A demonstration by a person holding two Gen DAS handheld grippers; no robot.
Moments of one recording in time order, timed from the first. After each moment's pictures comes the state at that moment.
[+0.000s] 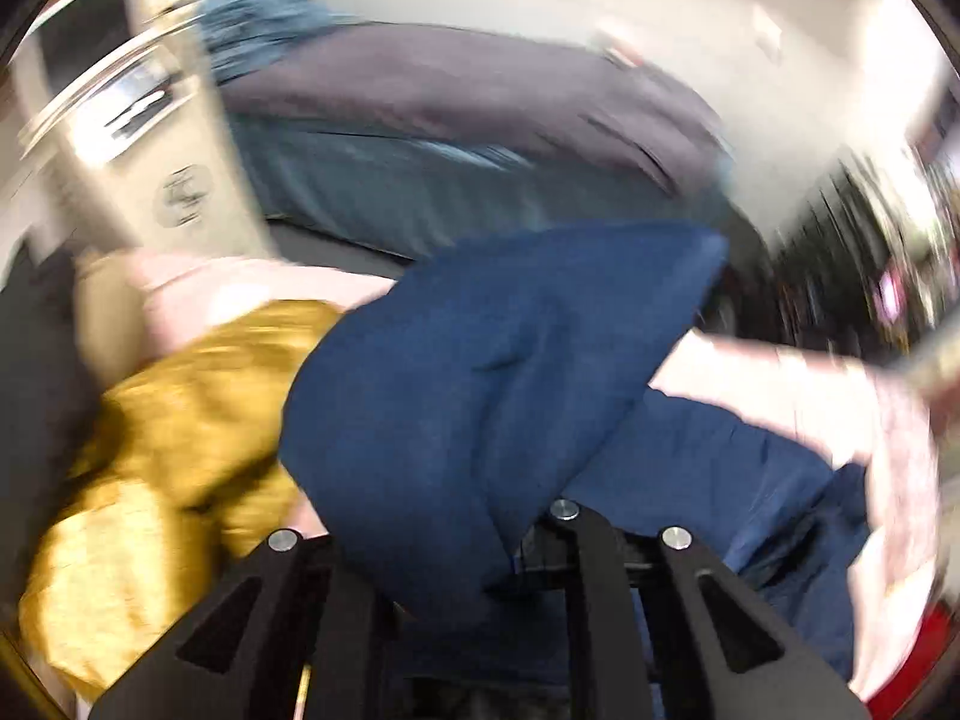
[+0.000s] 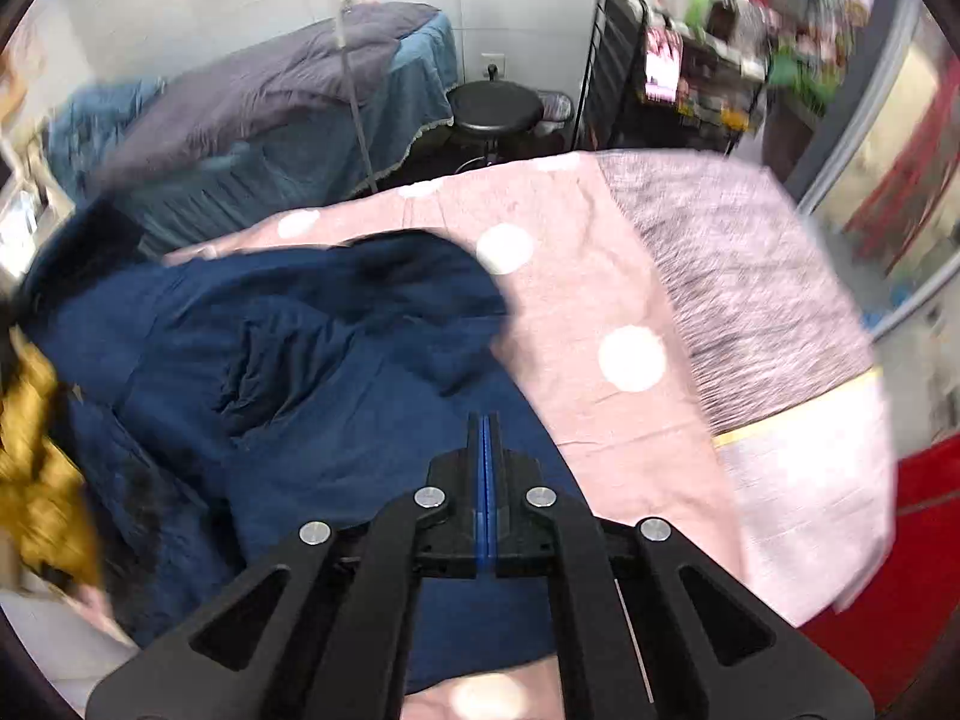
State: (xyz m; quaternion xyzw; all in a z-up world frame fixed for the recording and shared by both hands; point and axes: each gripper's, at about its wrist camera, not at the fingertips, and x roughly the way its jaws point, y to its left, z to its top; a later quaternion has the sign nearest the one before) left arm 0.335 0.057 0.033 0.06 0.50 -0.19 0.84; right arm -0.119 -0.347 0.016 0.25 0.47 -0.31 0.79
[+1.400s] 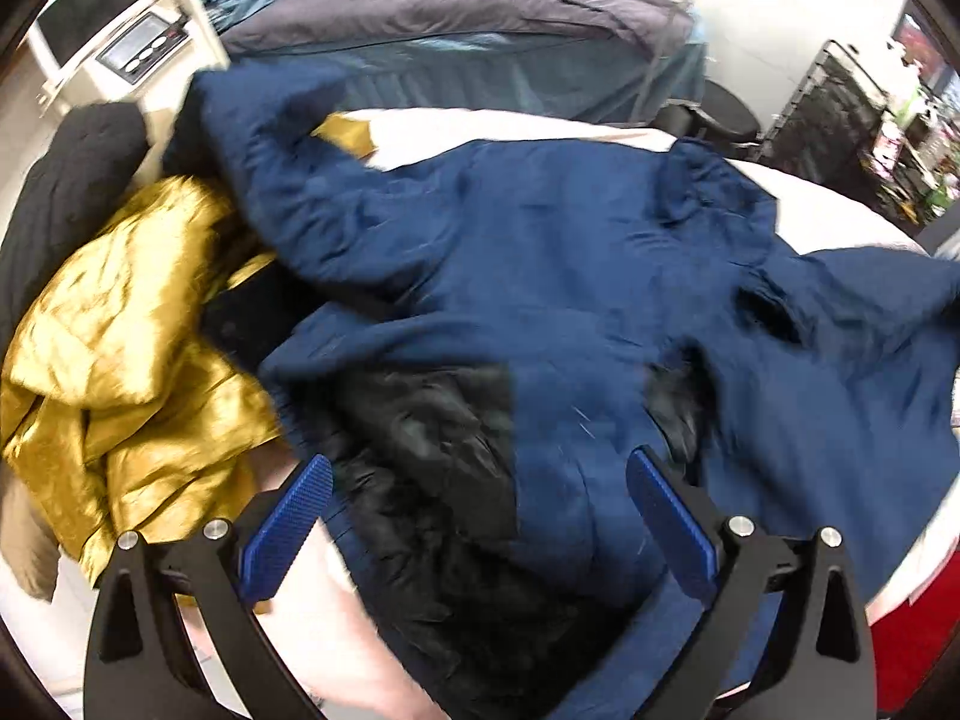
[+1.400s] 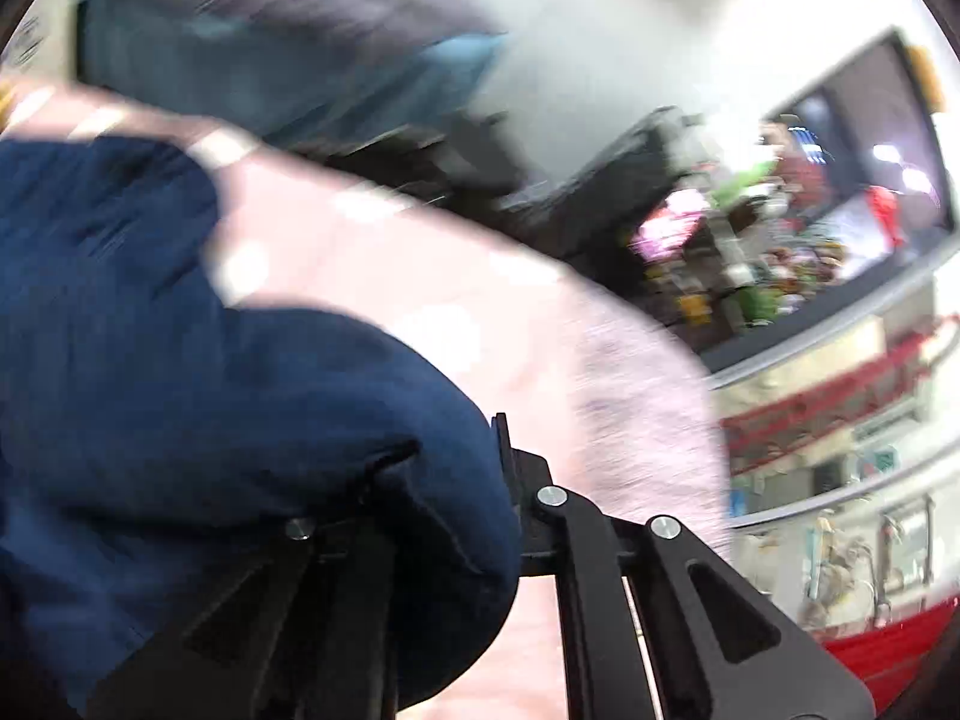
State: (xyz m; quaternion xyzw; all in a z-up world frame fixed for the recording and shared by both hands) left arm 0.144 0.083 -0.036 0.16 0.56 -0.21 0.79; right arm 0.012 -0.387 -0.046 -0.12 0.52 -0.37 0.76
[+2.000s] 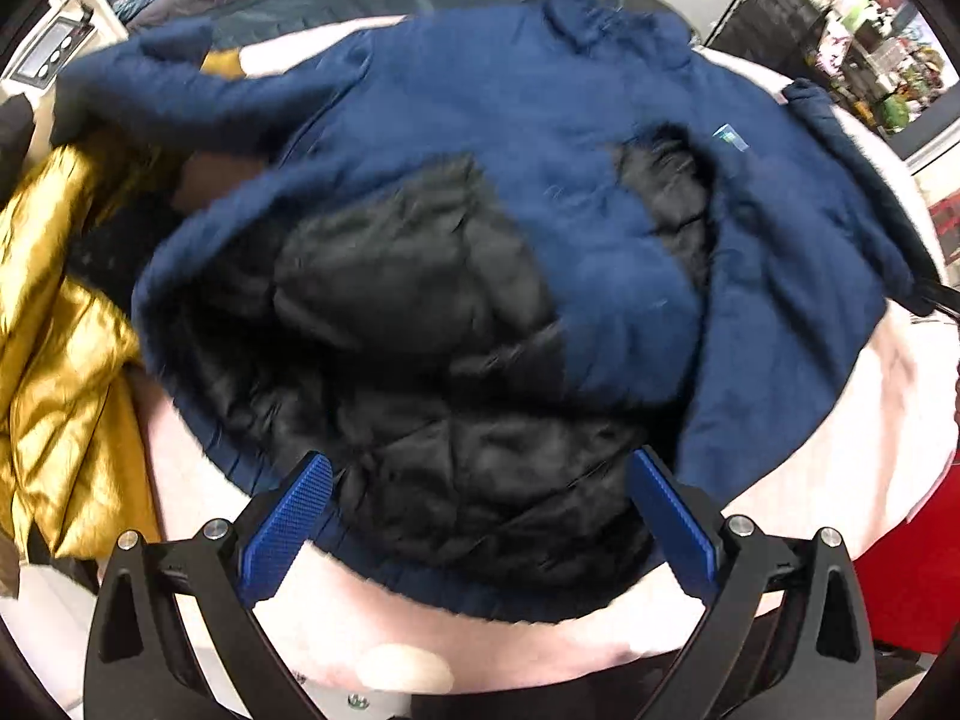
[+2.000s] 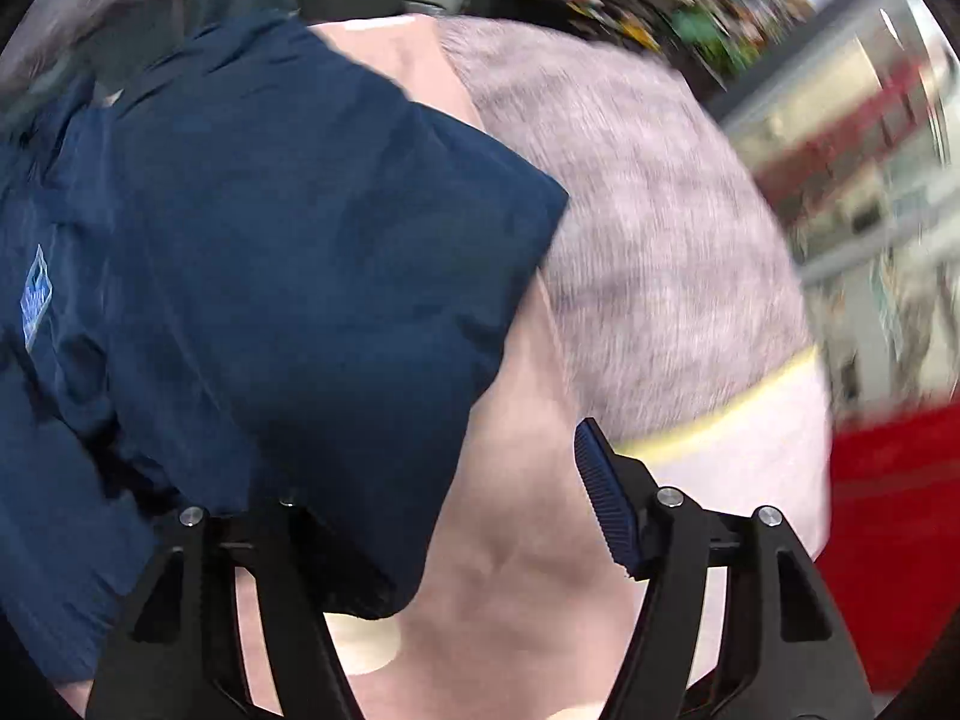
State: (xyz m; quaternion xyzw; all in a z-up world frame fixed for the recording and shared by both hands) left arm 0.086 0.046 -0.104 0.19 0.62 -0.25 0.72; right arm -0.133 -0.471 -0.154 0.17 0.57 -0.45 0.67
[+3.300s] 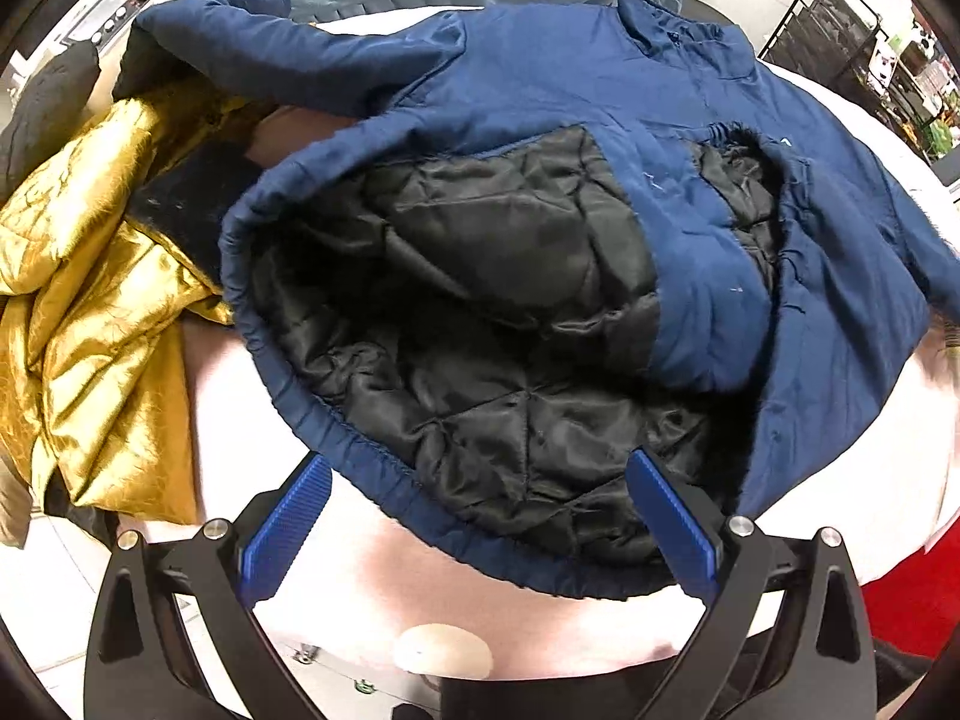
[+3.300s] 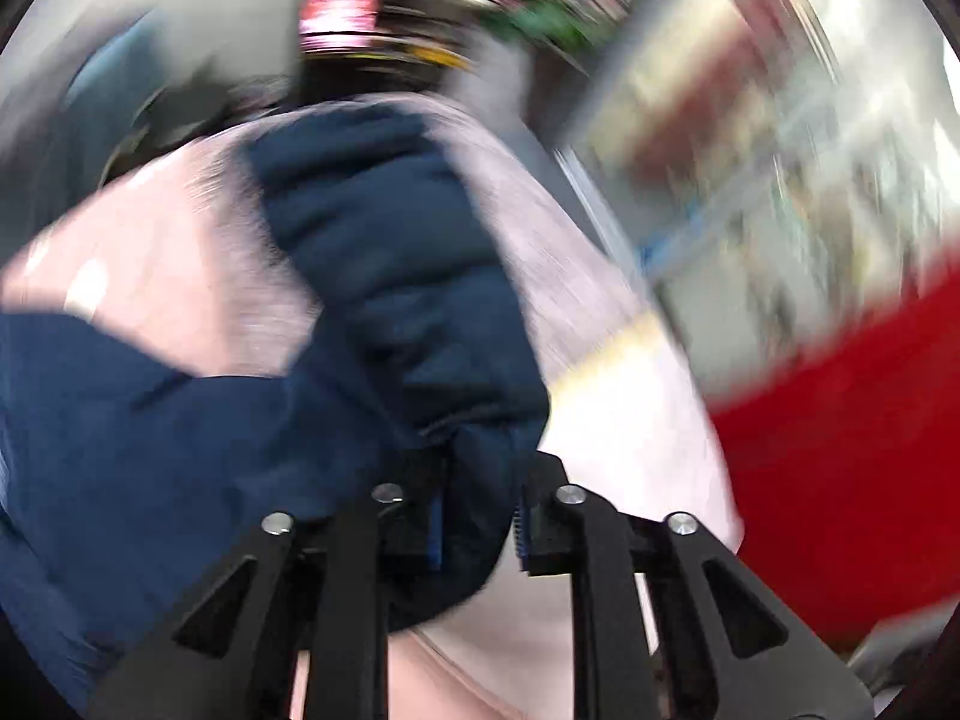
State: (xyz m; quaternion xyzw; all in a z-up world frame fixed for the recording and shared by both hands) left arm 0.084 0.077 -0.104 0.20 0.61 -0.20 0.74; right arm -0.265 -0.578 -0.082 0.23 0.47 -0.58 0.62
